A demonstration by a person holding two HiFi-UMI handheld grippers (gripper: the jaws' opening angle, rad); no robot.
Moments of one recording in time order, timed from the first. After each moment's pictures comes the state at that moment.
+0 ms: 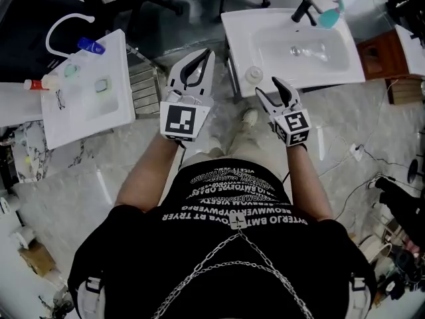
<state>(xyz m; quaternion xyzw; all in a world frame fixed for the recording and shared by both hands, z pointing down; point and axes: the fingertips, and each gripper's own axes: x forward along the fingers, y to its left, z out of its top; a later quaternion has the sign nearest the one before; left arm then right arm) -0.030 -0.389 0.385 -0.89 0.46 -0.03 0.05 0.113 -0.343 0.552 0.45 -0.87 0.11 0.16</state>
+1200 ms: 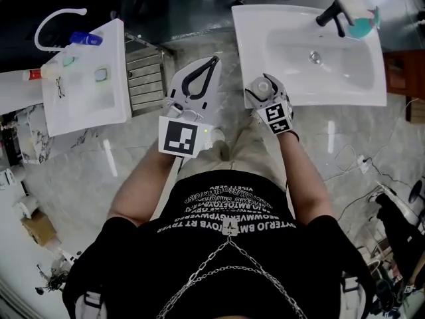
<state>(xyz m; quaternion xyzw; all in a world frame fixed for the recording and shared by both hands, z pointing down) 0.005 -0.453 0.451 -0.88 0.46 -0.10 0.06 0.095 -0.429 0.742 0.35 -0.89 0.10 0.28</state>
